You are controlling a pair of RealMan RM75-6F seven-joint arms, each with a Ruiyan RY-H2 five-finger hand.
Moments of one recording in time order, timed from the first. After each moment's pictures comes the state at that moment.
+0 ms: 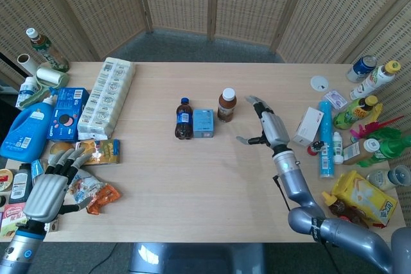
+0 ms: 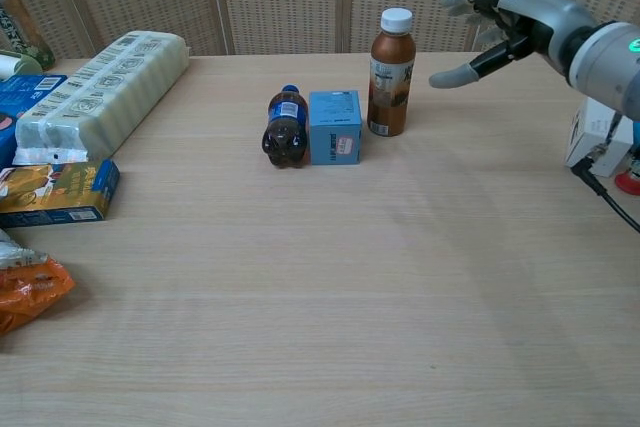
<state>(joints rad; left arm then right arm) -0.15 -1.11 0.02 -1.95 1.55 1.39 0.20 0.68 -1.65 0.42 -1.31 -1.09 0.92 0.17</state>
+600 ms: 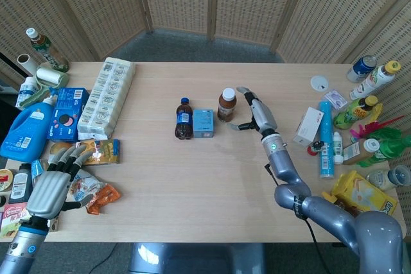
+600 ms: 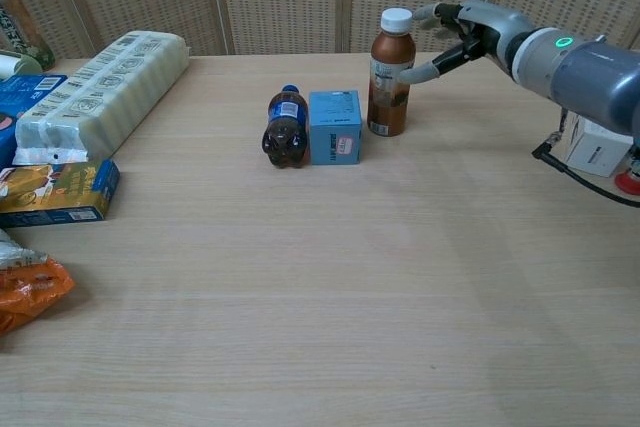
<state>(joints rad) -0.17 -1.12 0.00 -1.96 1.50 1.36 0.25 0.85 -1.79 0.46 -0.92 -1.09 0.72 0.40</state>
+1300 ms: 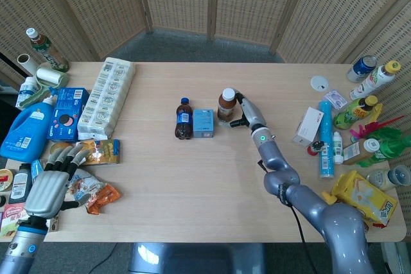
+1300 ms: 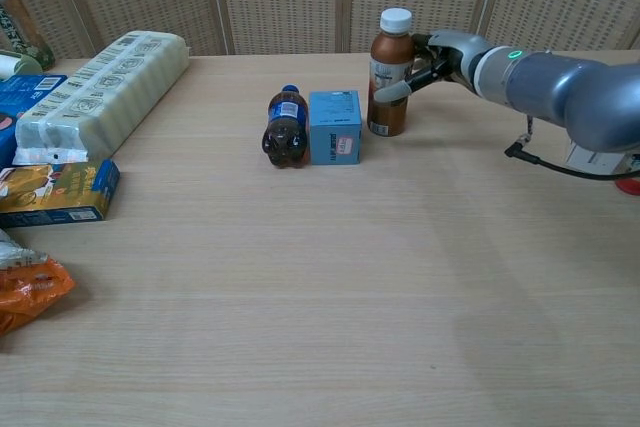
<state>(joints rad) -0.17 -1.11 -0.01 -2.02 1.44 1.37 0.34 1.01 -1.93 0.44 -0.57 -1.16 0.50 0.67</state>
